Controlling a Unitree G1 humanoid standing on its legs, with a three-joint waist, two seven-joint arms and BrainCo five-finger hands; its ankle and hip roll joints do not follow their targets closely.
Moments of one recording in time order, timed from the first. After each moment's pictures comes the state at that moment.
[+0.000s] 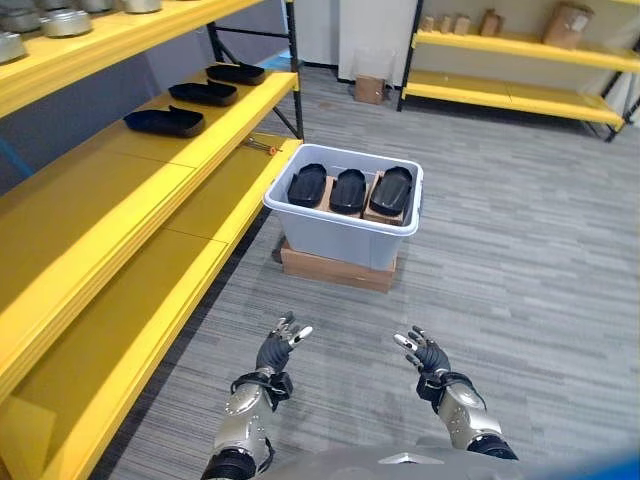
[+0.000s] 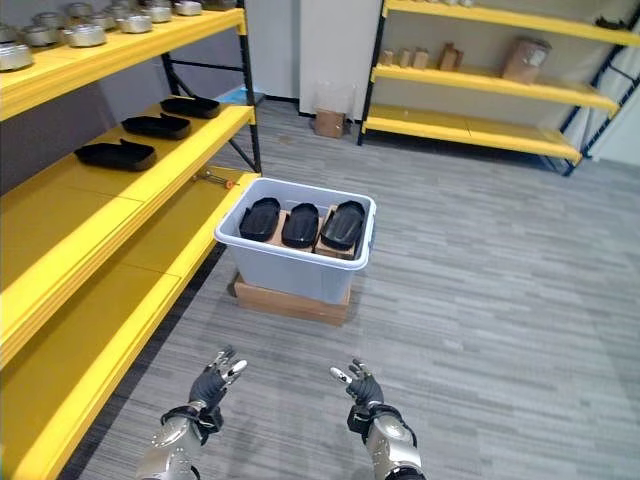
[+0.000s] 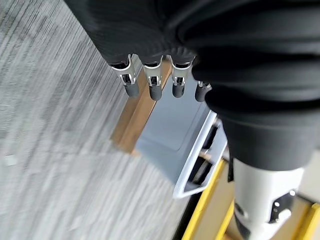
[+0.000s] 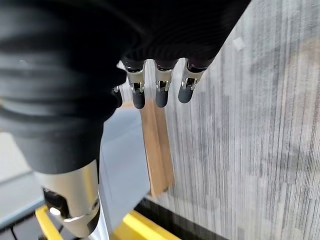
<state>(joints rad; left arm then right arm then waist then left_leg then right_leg) 0.06 0.01 0.04 0.65 -0.33 -0.10 -0.21 -0.03 0.03 -0.06 0.80 0.25 0.01 0.10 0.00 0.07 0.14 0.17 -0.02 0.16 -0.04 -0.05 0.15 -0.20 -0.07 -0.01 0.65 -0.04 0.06</state>
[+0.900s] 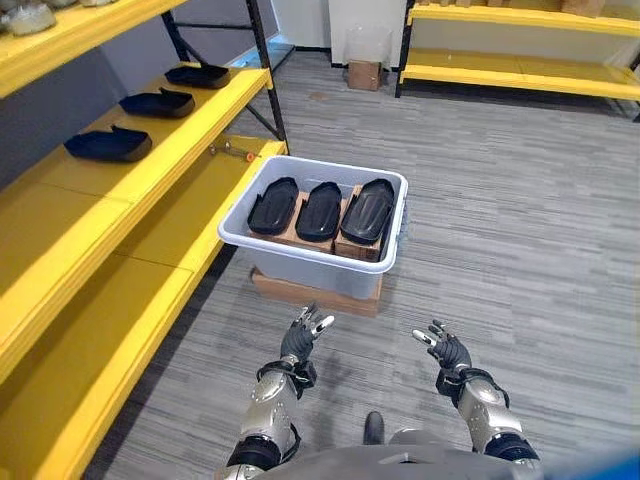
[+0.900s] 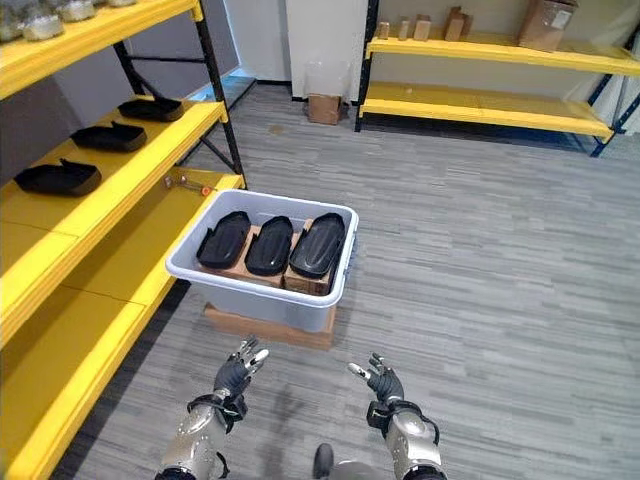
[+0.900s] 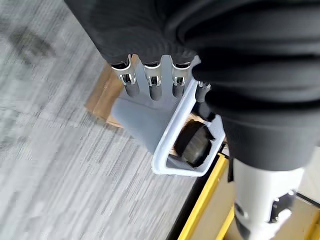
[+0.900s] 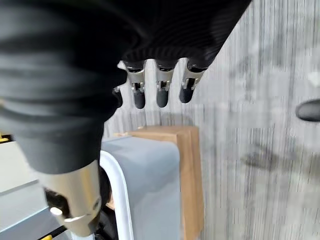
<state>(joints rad) 0.02 -0.04 0.02 0.64 -0.32 -0.10 -0.20 -0.03 -0.04 -0.09 0.76 0.25 0.00 0.08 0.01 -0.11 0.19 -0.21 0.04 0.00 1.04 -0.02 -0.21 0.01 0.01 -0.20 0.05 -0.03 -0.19</state>
